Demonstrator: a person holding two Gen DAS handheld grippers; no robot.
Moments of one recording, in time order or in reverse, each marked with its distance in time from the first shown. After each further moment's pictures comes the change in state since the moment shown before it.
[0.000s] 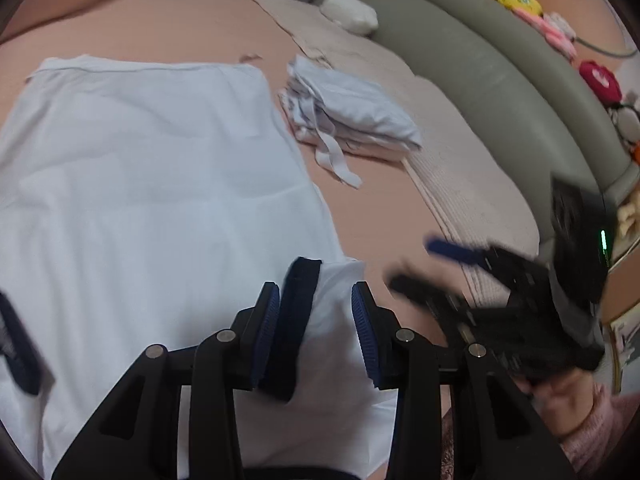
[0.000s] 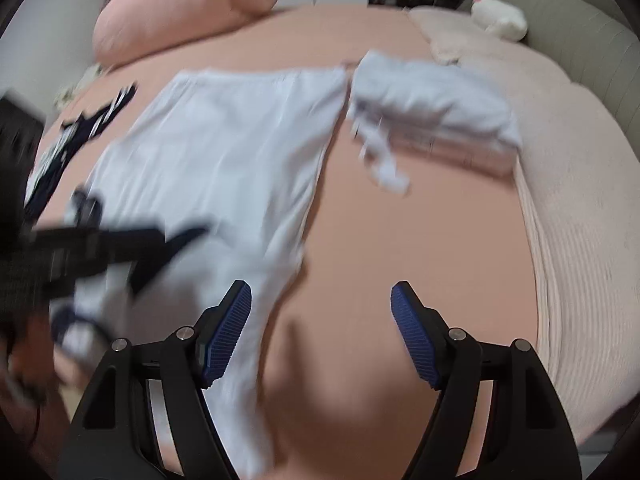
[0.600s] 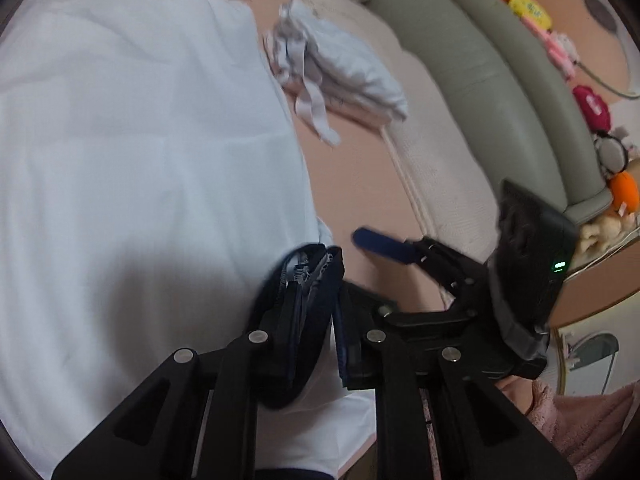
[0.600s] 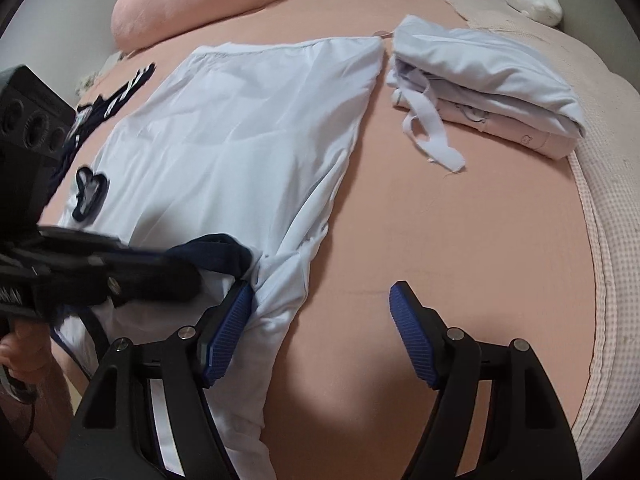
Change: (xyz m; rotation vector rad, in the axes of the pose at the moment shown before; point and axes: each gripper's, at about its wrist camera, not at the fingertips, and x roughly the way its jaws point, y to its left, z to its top) left arm 0.032 0.014 -0.004 -0.113 0.170 -0.175; right arm 0.043 -0.005 -0.006 -0.031 0.067 0.104
